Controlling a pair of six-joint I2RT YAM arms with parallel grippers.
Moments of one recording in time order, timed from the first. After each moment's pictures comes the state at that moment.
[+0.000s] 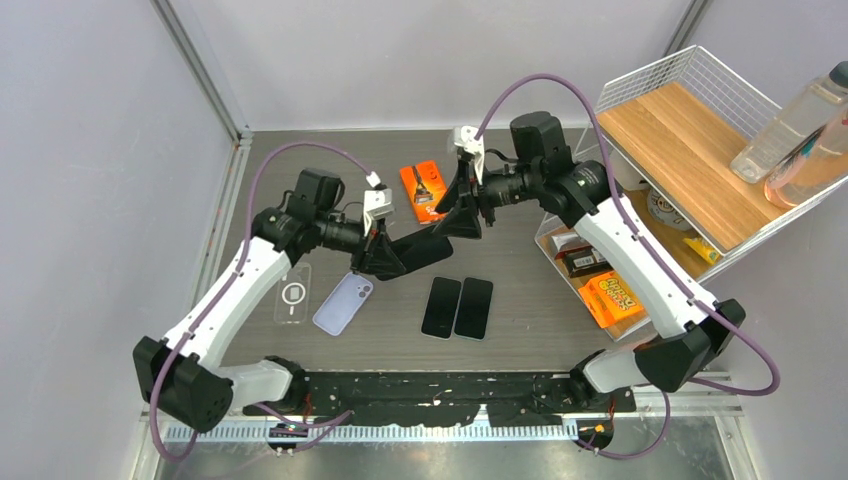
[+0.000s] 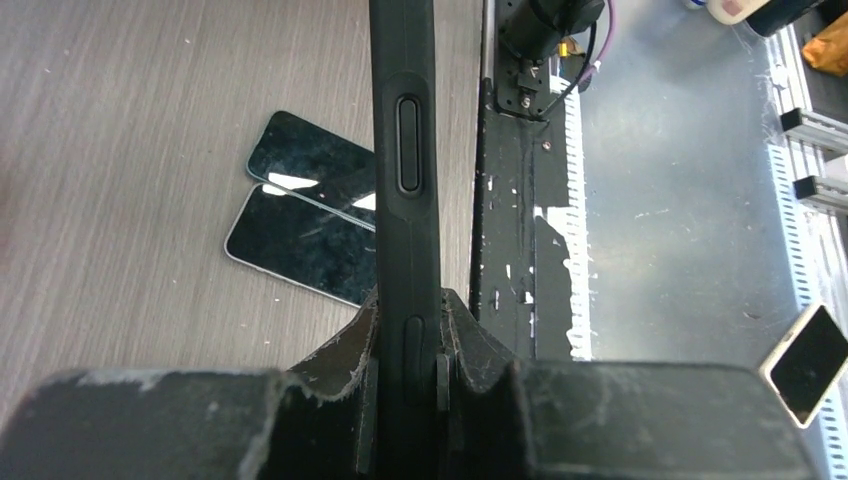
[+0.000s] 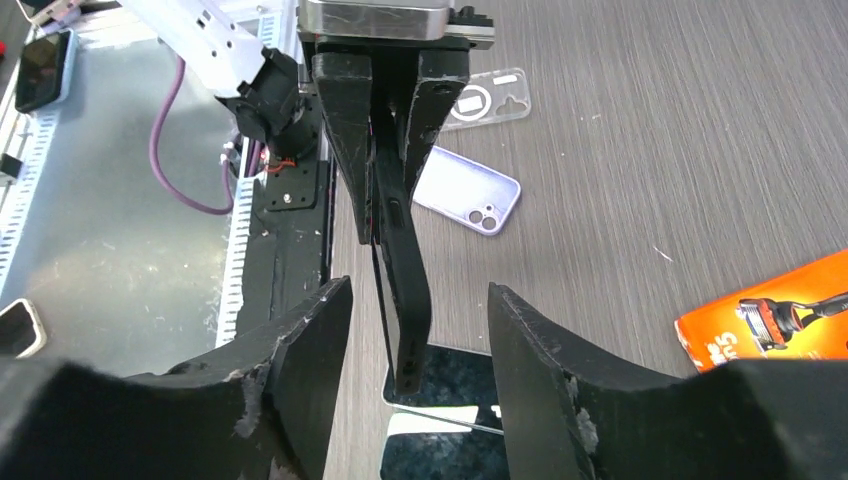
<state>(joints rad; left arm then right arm) -0.44 1.25 1.19 -0.79 1.05 0.43 0.57 1.42 1.61 -0.75 -0.92 -0.34</state>
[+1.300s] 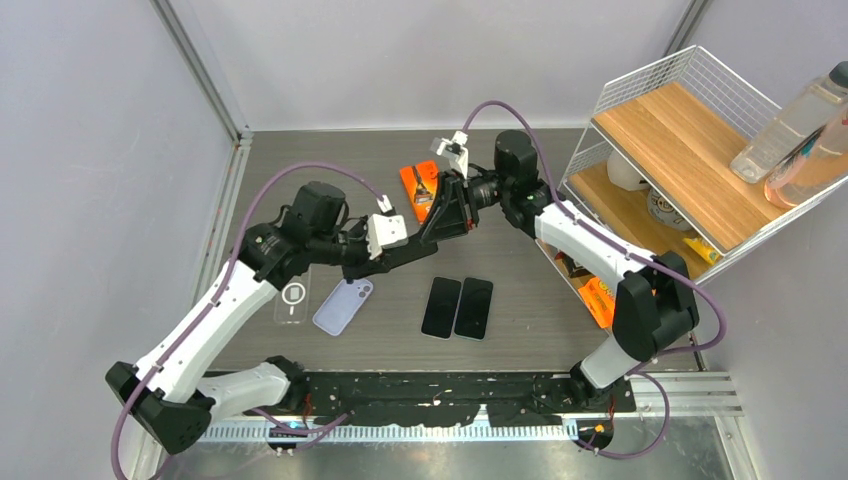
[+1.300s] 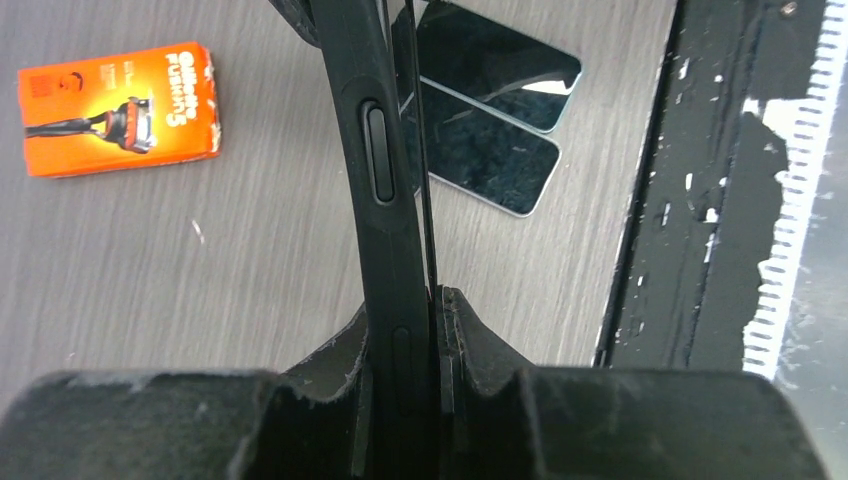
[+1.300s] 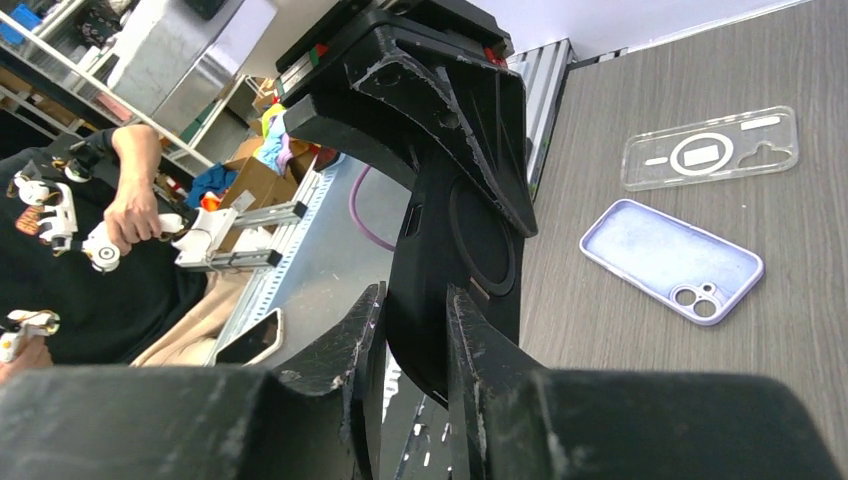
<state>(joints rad) -0.62 1.10 1.22 -0.89 0.53 0.58 0.53 1.57 1.24 0.26 -1.43 0.47</state>
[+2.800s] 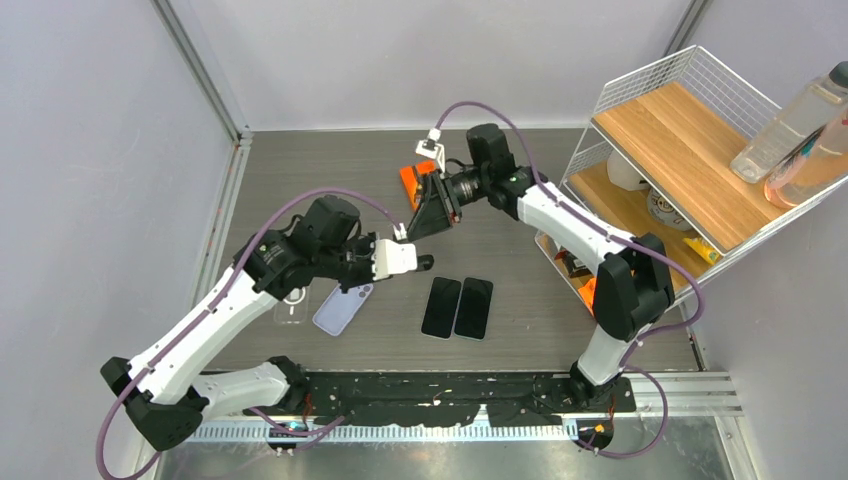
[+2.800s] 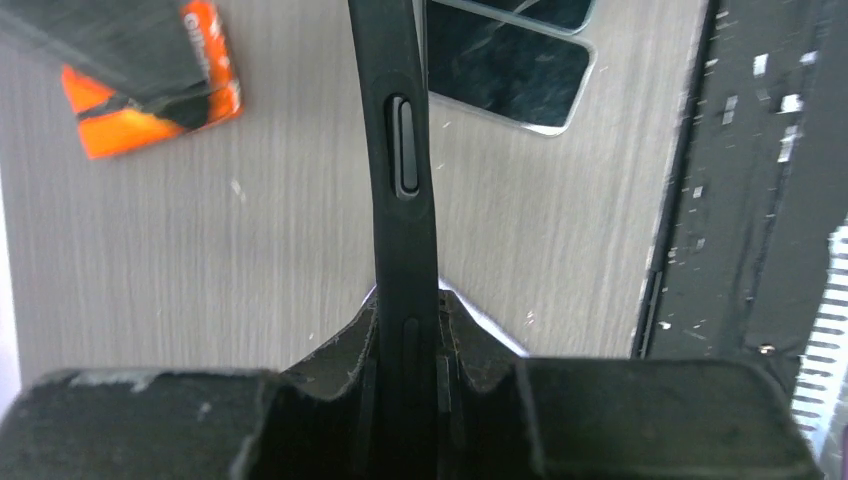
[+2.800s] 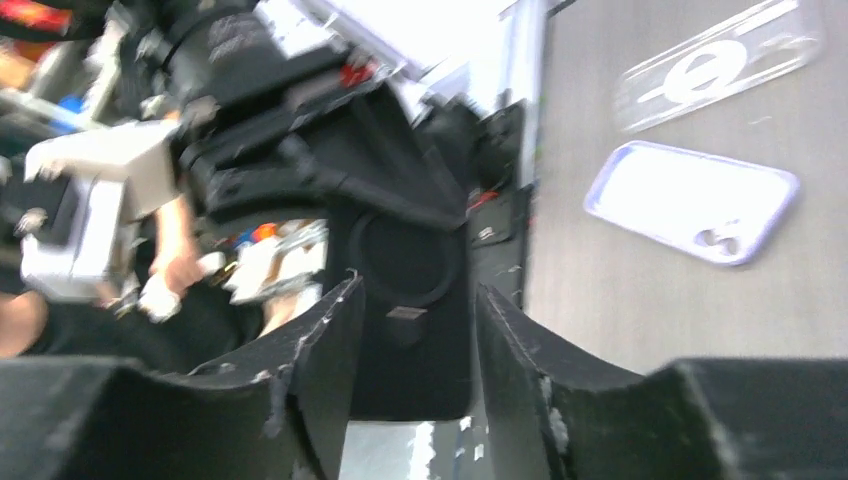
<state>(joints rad) -0.75 1.09 1.26 -1.02 0.25 0.71 0.55 1.72 1.41 -0.11 -1.41 0.43</state>
